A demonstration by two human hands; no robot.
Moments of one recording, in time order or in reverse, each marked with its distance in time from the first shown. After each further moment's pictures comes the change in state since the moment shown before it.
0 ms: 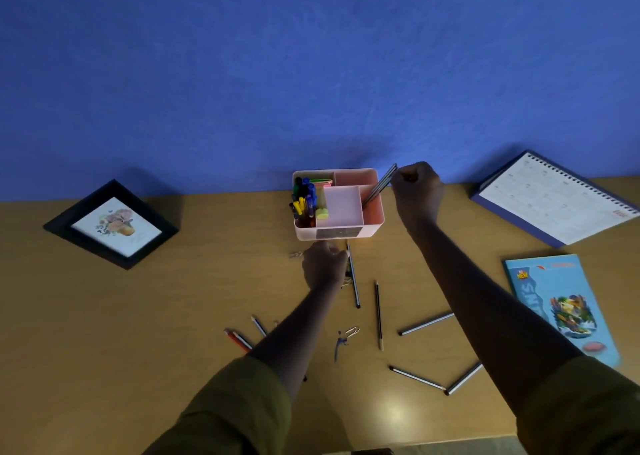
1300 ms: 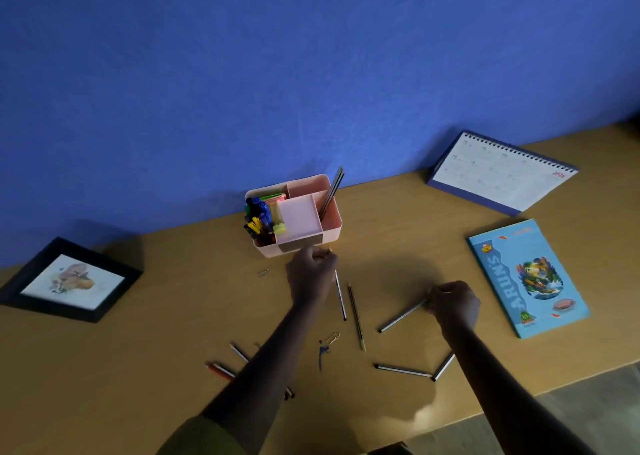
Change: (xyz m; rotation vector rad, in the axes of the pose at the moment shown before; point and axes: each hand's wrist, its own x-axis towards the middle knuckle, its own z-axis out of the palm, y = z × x) left_hand -0.033 0.039 0.007 -0.167 -0.098 0.119; right_hand -0.143 0.194 -0.111 -0.061 0.034 0.841
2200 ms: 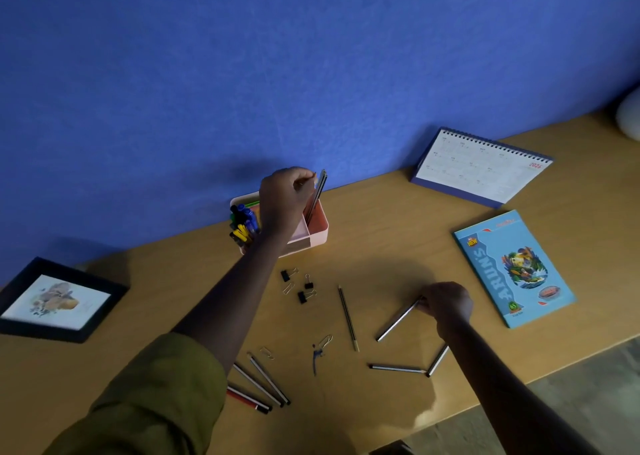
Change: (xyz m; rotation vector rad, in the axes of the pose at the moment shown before) left_hand 0.096 0.096 -0.034 0.159 0.102 0.701; right_hand 0.005 -0.004 -0.009 0.113 -0.136 0.052
